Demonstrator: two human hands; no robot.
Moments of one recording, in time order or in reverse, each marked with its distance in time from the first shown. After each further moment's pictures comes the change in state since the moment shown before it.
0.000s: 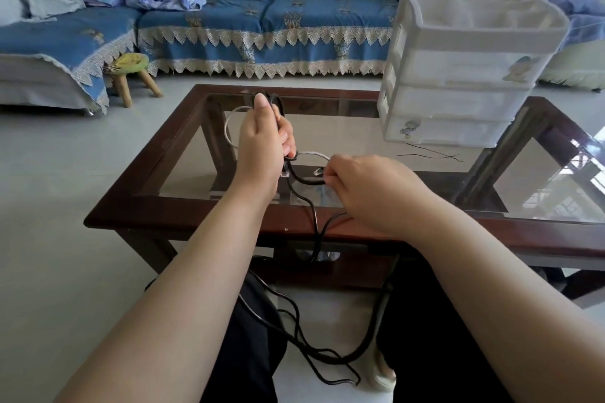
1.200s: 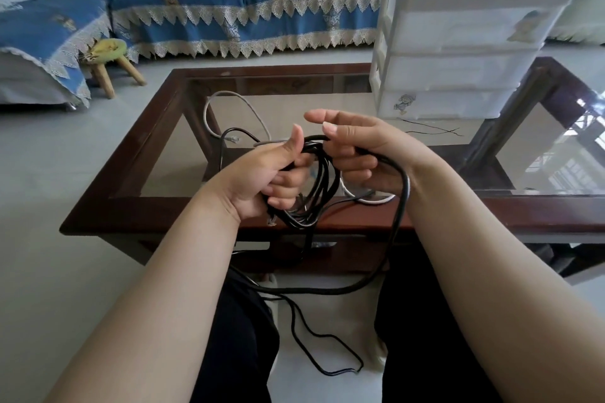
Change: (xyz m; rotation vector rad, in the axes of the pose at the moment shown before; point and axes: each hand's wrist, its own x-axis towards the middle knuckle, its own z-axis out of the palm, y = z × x) left_hand 0.002 -0.020 -0.013 -0.080 -0.756 -0.711; right_hand 0.035 0.065 0.026 1.969 -0.502 0.122
